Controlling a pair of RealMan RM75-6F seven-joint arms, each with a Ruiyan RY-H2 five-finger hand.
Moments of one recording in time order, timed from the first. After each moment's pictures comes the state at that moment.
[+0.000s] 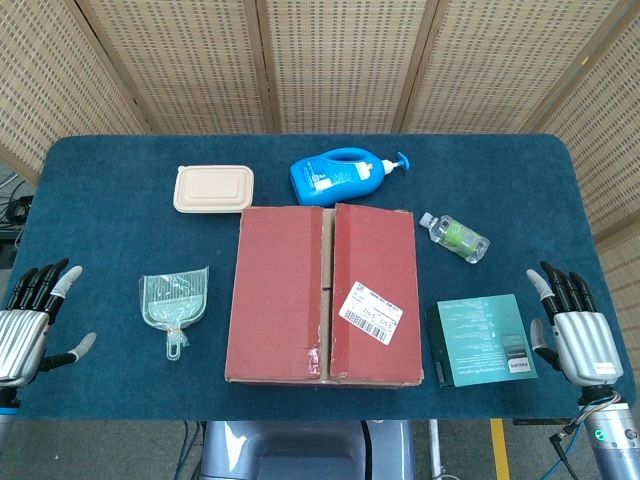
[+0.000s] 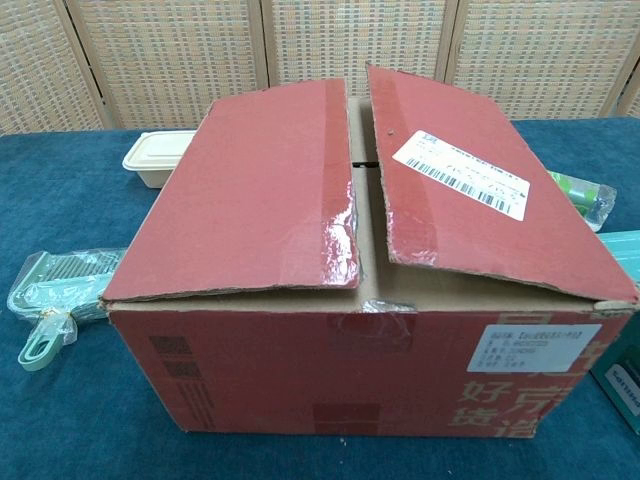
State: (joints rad) left arm -0.14 -1.01 -0.03 -1.83 1.52 1.45 0.11; right arm 0.15 -1.07 0.09 -1.72 -1.49 1.43 -0.05
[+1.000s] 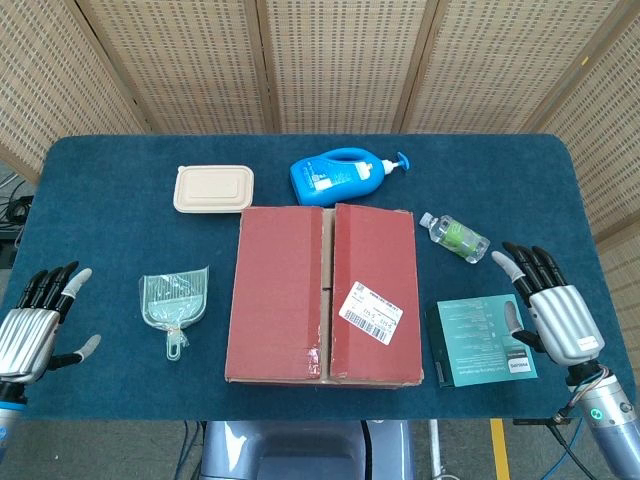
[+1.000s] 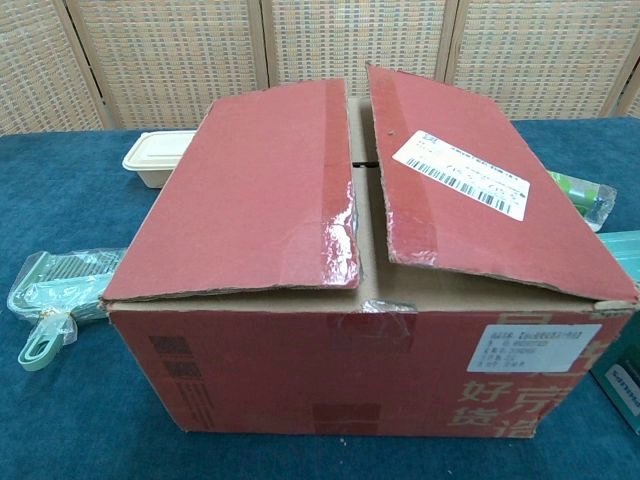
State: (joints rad) left arm -0.16 -0.99 -0.03 -1.86 1.47 1.38 0.17; right arm 0.27 -0.96 0.12 -1.76 -1.61 1.36 0.12
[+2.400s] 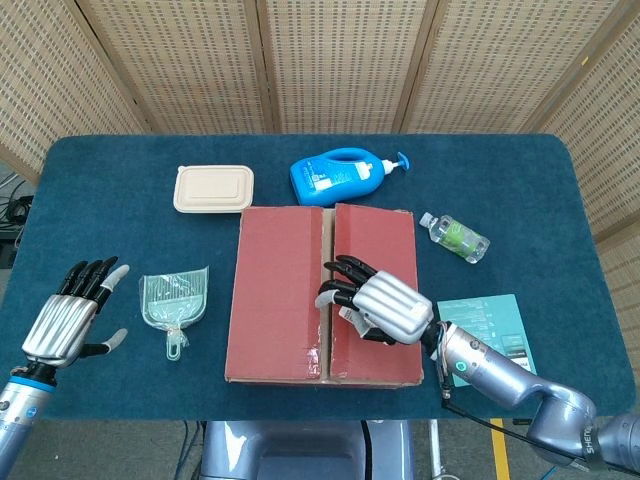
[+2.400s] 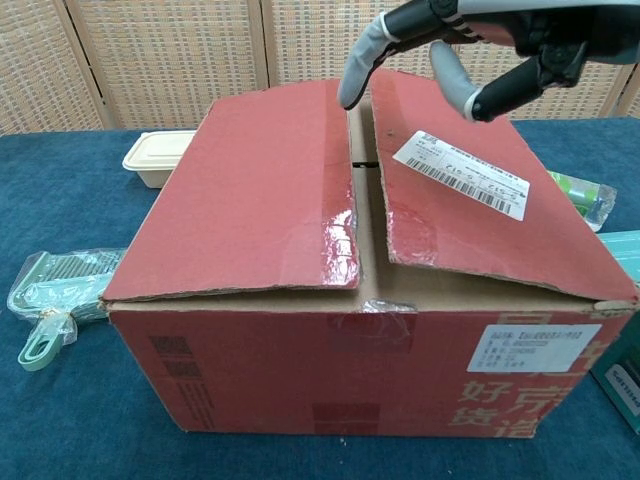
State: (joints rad) left arm -0.27 -1.02 -0.04 -1.85 1.45 1.25 0.24; right arm 0.78 -1.06 0.20 -1.89 -1.67 0.89 0.27
